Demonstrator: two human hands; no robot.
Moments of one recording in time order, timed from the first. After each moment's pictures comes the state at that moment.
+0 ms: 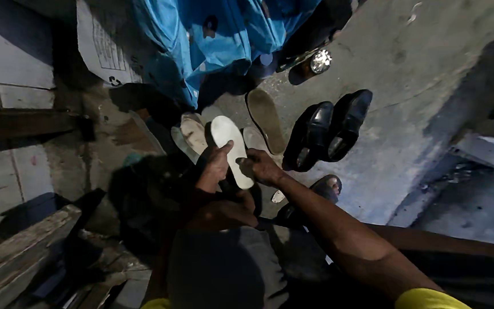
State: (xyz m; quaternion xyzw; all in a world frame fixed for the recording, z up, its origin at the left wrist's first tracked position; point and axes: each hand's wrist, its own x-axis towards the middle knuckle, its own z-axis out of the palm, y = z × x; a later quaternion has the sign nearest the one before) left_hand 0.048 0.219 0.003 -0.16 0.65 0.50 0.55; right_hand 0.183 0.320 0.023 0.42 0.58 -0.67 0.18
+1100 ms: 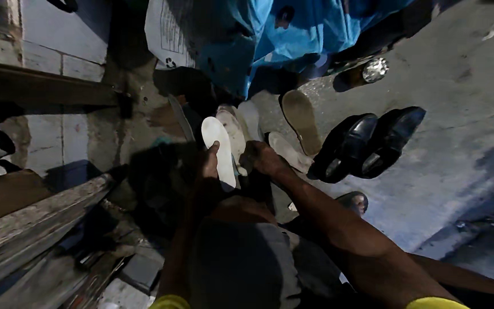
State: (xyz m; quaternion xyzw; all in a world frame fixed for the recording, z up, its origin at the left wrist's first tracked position) left_hand -0.002 0.132 0.006 -0.20 0.79 0.44 0.37; right_hand 0.119 0.289 -0.010 0.34 0.72 -0.53 0.28
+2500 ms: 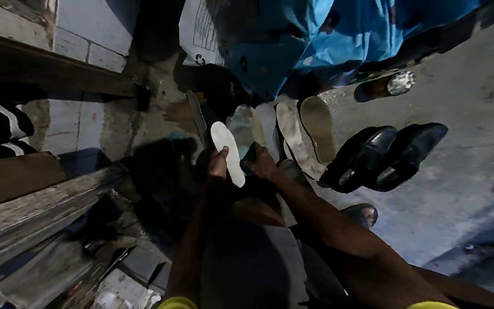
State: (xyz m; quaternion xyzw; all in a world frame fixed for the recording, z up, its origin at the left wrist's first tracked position) left_hand 0.000 0.117 0.014 -0.24 0.76 0.48 0.37; right_hand 0.090 0.248 -0.020 0.36 0.69 -0.55 0.29
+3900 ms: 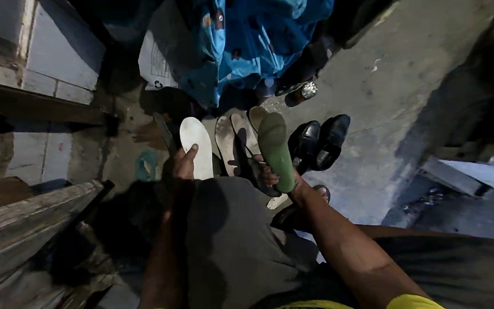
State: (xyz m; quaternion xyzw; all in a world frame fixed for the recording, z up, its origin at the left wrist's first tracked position) left_hand -0.002 0.125 0.099 -0.05 0.75 0.52 0.39; right_hand 0.234 0.330 0.064 0.23 0.06 -0.97 0.09
